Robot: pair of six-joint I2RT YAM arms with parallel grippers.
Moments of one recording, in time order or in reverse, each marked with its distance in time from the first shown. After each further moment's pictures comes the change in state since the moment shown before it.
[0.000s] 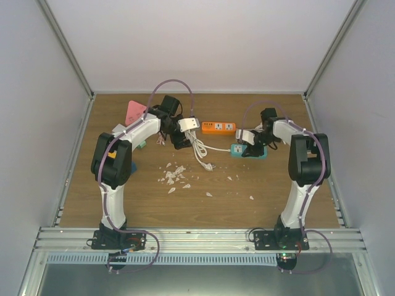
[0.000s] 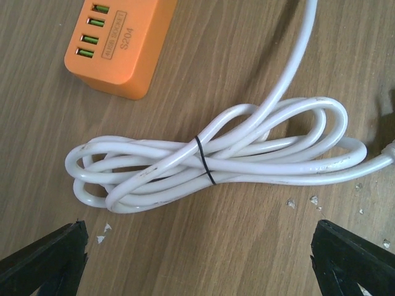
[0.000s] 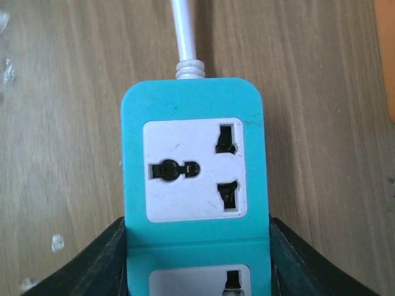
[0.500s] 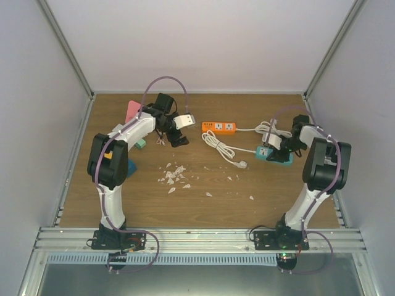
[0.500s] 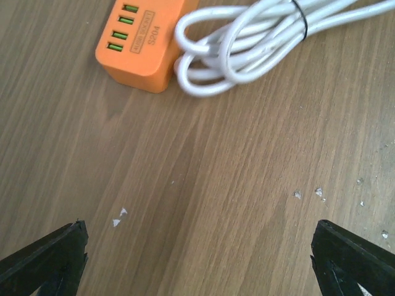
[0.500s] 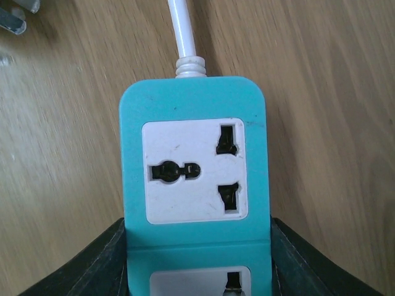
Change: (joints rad) left arm 0.039 -0.023 -0.009 0.004 0.034 -0.010; right arm -0.280 -0.090 -0.112 -0.014 0.026 -0.124
